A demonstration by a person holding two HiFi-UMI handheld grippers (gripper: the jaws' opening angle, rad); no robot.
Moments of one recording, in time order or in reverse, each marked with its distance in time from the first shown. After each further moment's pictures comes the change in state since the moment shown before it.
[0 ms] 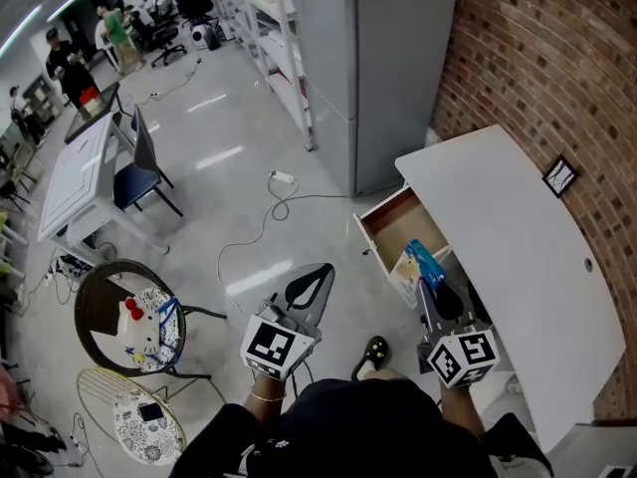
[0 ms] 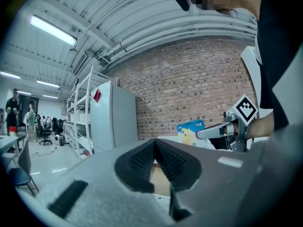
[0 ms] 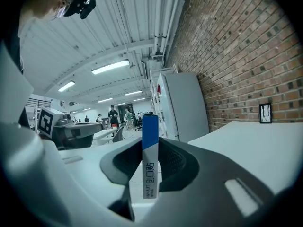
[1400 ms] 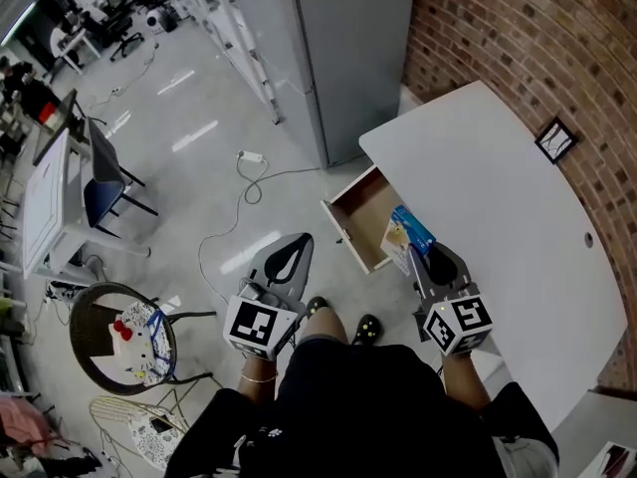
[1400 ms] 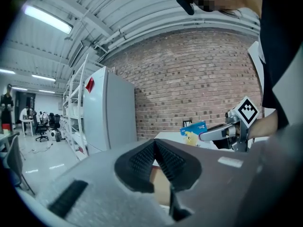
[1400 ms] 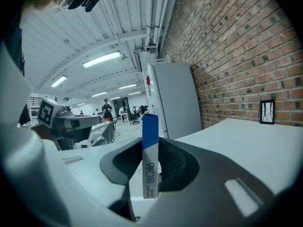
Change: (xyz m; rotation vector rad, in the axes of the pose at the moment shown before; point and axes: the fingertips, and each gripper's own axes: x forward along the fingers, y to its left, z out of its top) left arm 0.151 0.042 -0.020 -0.030 0.070 -0.021; right arm 0.084 -0.130 -0.006 0.004 0.077 -0.057
